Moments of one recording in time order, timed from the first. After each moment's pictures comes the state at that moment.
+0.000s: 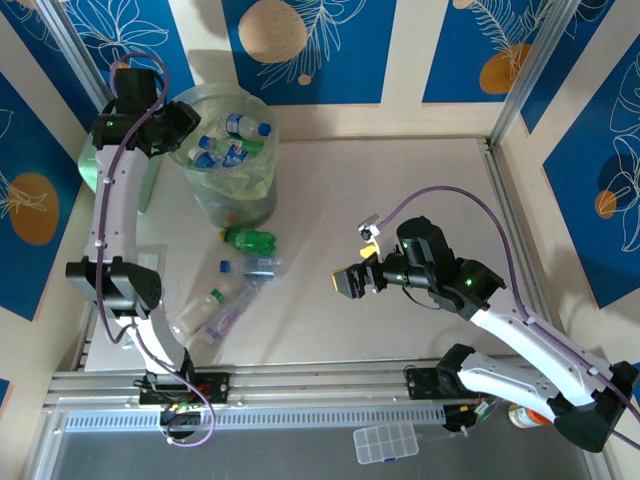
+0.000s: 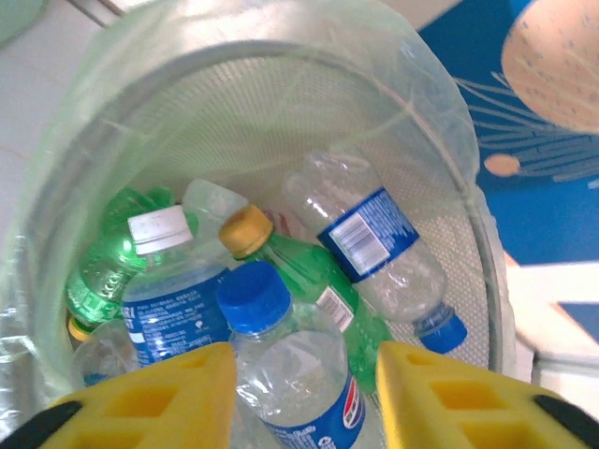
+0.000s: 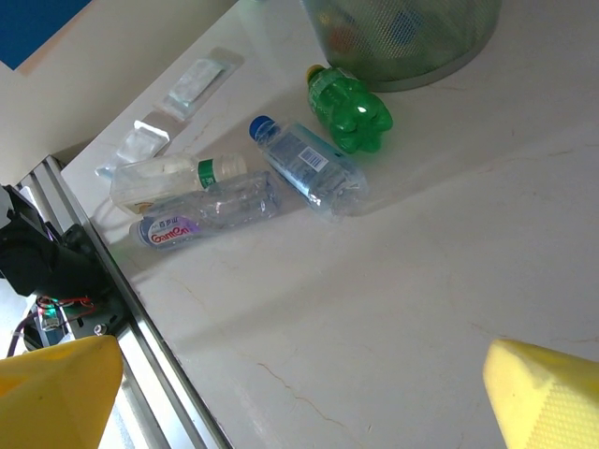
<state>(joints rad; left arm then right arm) -0.03 1.79 2.12 -1.01 0.14 -0.74 0.75 0.89 0.91 -0.61 -0.25 0.24</state>
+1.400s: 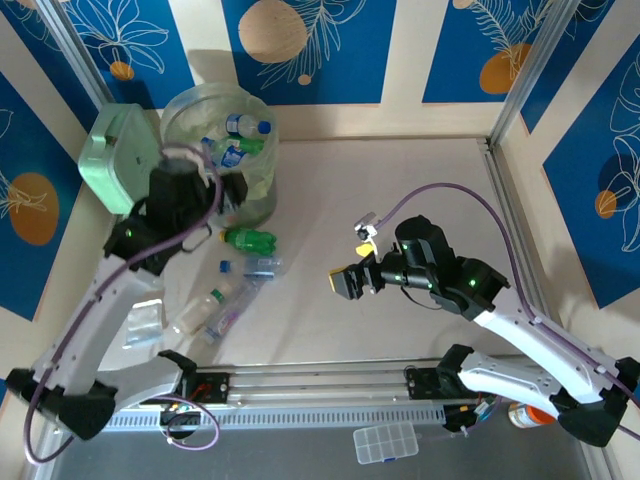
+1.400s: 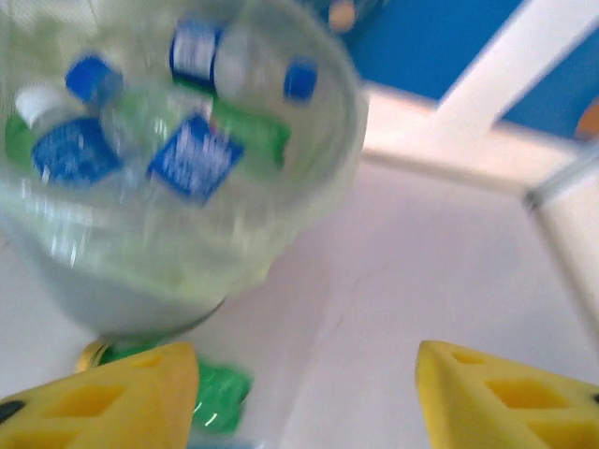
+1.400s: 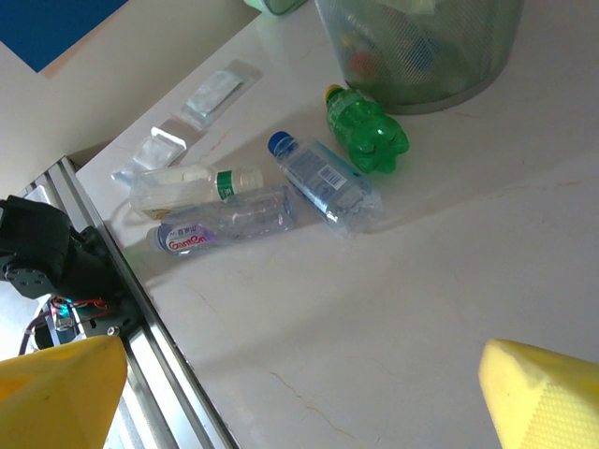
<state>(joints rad) -0.46 1.06 1.26 -0.69 -0.14 -0.49 0.82 0.89 0.98 -0.63 -0.20 0.24</state>
